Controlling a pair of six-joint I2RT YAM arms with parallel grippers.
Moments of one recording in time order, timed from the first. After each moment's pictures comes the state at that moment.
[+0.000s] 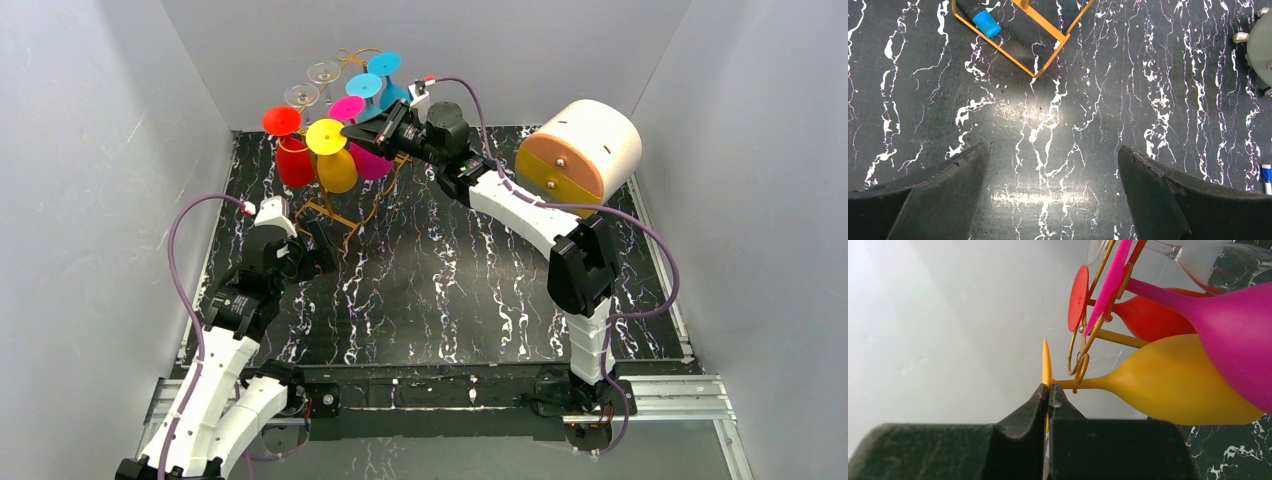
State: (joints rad) left arm -0.28 0.71 0.80 -0.67 -0.14 -0.45; right arm 0.75 2.00 1.82 0.30 -0.38 1.36
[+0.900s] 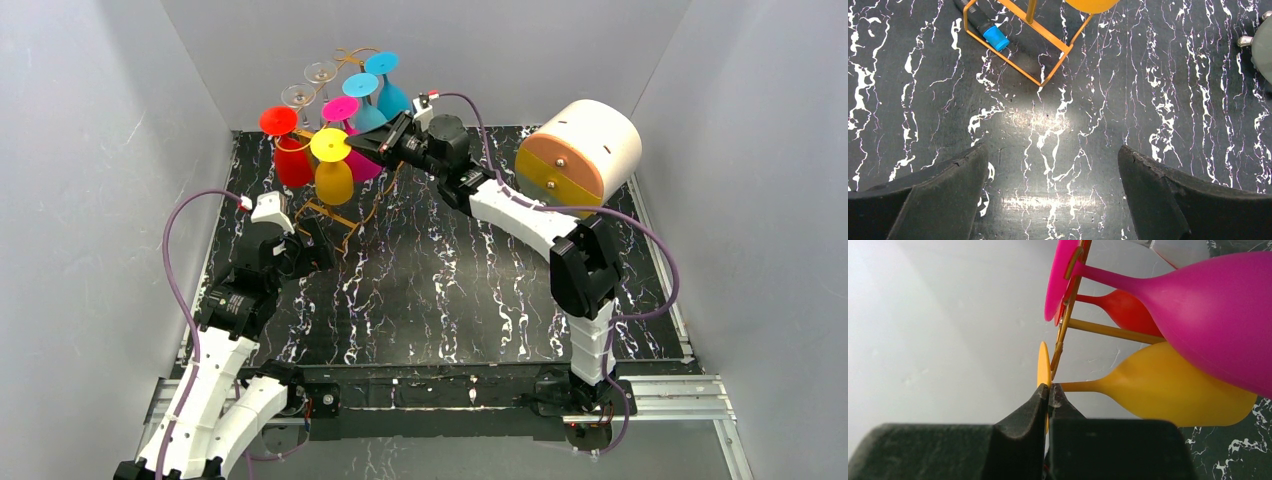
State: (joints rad) left arm -0.28 0.72 0.85 -0.69 -0.17 -0.40; right arm 0.76 1.99 1.72 0.37 -0.33 1.43
